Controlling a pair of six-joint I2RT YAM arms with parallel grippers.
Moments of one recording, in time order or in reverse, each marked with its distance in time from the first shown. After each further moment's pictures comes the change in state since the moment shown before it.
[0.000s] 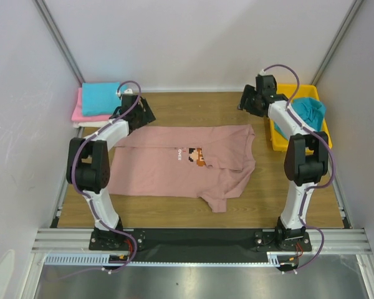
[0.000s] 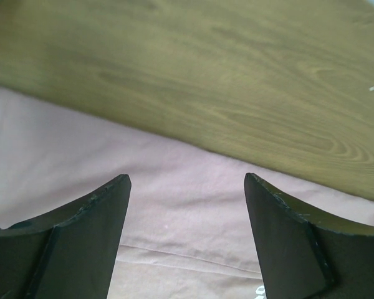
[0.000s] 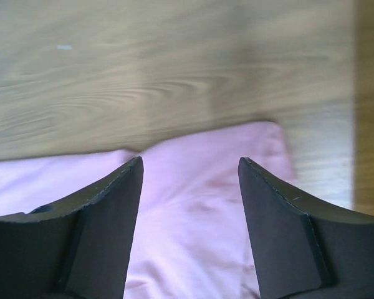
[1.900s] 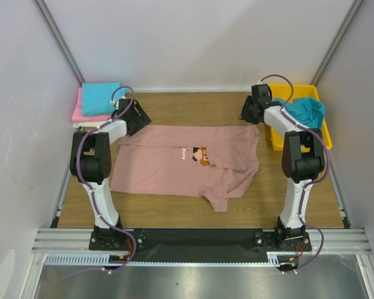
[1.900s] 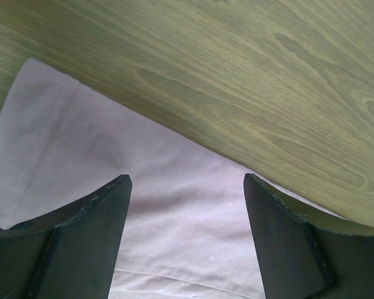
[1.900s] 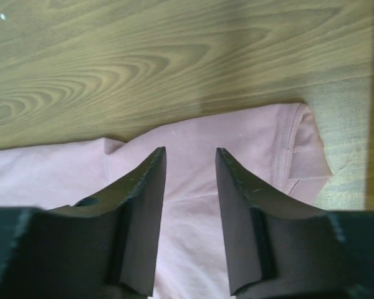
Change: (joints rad) left arm 0.067 0.120 0.016 0.034 0.032 -0.118; right arm 0.010 0.032 -0.088 0.072 0.035 0.024
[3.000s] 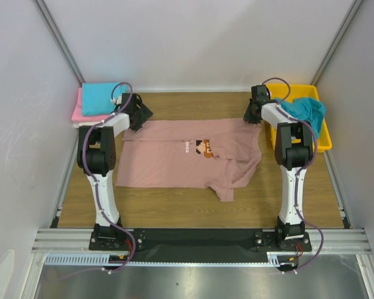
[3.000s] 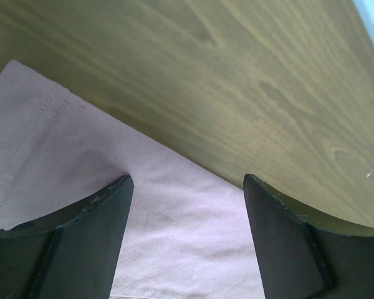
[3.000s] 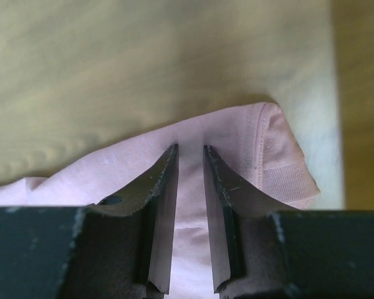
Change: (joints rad) left arm 0.004 0.140 0.179 -0.062 0.009 -0.167; right arm -0.040 0.249 0.188 -0.044 0.079 0.003
